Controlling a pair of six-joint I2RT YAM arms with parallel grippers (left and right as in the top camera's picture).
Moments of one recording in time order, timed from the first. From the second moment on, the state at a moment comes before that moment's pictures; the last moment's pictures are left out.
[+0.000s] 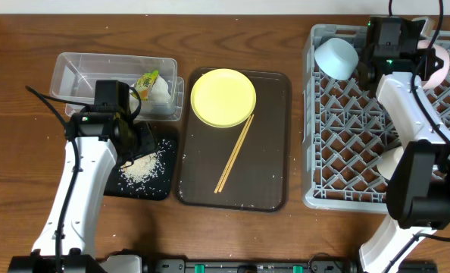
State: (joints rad) left arm 0.01 1.40 1.10 -1.05 0.04 -0.38; right arm -0.01 1.95 1.50 -0.37 1.23 -0.16
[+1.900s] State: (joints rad) left arm 0.01 1.40 1.10 -1.06 0.04 -0.38; right arm 0.15 1.66 1.50 -0.90 0.24 0.23
